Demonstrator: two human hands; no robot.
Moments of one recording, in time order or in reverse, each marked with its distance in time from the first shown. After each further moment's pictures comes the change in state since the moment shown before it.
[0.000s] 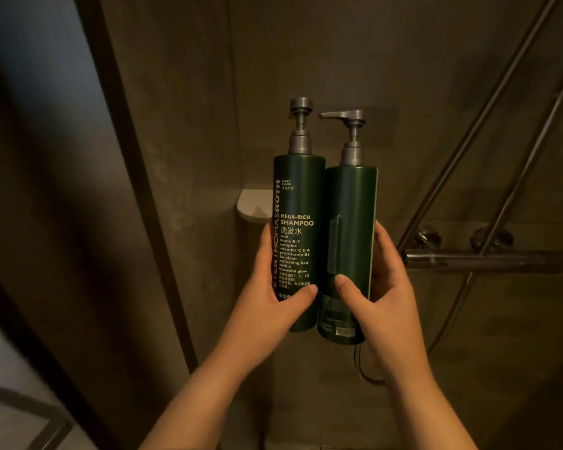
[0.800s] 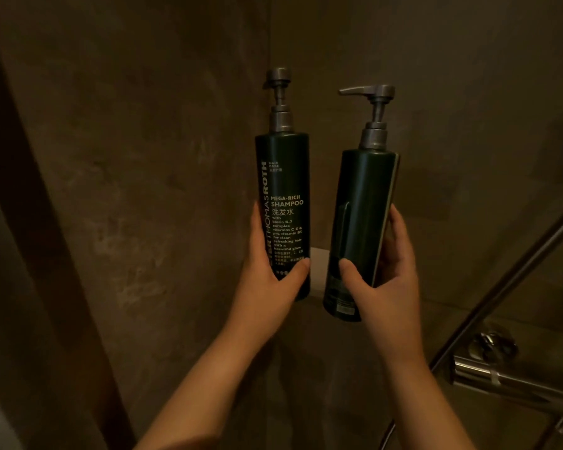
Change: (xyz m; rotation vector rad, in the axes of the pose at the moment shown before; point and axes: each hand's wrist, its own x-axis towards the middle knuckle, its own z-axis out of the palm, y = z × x) left_hand 0.118 0.009 0.005 0.246 0.457 0.206; right_hand 0.147 0.029 0.000 0.135 -0.136 -0.163
